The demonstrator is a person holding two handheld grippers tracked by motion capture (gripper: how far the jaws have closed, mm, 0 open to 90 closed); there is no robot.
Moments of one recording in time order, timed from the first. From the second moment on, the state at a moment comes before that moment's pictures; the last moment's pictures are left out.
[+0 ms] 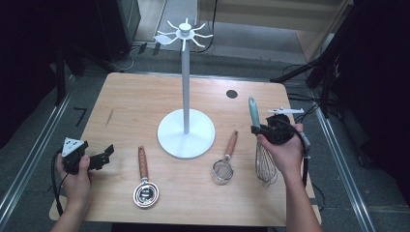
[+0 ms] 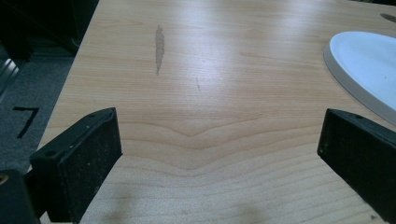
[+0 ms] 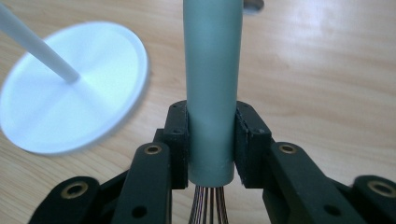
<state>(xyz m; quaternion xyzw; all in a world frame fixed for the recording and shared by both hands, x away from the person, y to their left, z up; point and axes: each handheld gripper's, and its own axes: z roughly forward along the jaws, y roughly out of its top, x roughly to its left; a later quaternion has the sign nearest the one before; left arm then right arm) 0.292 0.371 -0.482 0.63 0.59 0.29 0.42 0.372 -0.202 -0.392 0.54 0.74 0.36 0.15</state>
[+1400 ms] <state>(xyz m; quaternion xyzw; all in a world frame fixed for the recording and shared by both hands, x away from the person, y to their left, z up) 0.292 0.371 -0.482 0.63 0.59 0.29 0.42 0.333 -0.134 -0.318 0.38 0.68 0.57 0.25</state>
